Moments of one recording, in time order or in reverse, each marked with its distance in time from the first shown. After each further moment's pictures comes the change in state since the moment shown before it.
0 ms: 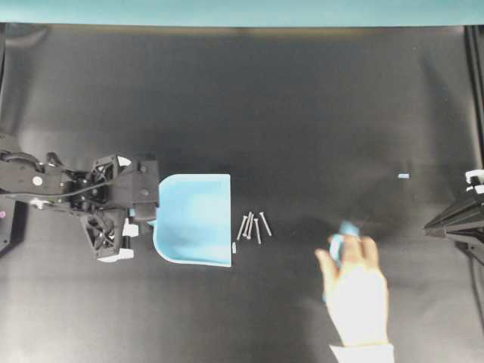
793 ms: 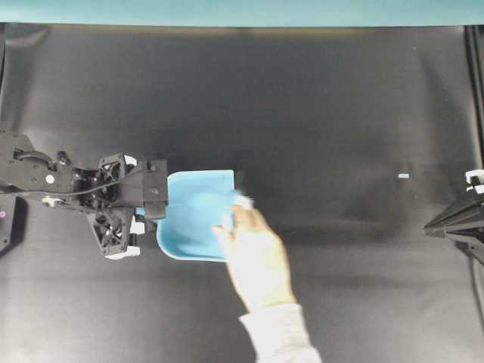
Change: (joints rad) left arm 0.020 0.058 -0.026 0.000 0.006 0.018; right arm 0.000 0.000 0.000 0.000 0.000 -0.002
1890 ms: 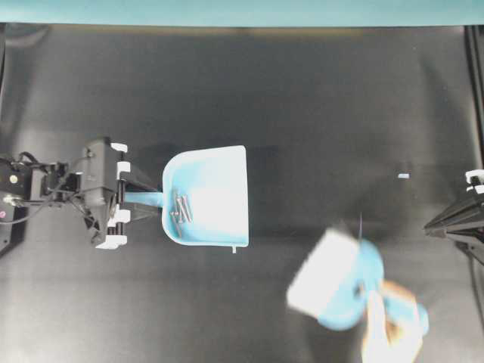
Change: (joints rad) left arm 0.051 -0.074 0.249 0.000 -0.765 0.072; right arm 0.000 -0.002 0.000 -0.002 0.000 0.000
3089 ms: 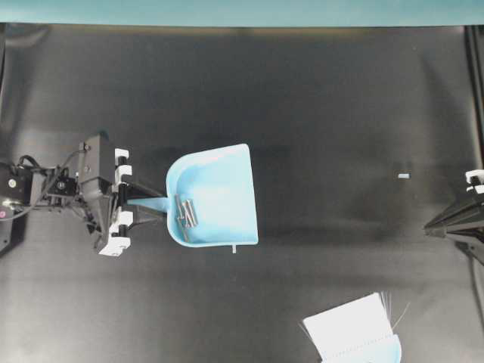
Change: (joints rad) left arm -0.051 -0.017 -0.020 0.002 0.011 -0.175; right arm 0.000 0.000 0.000 0.002 0.000 0.002
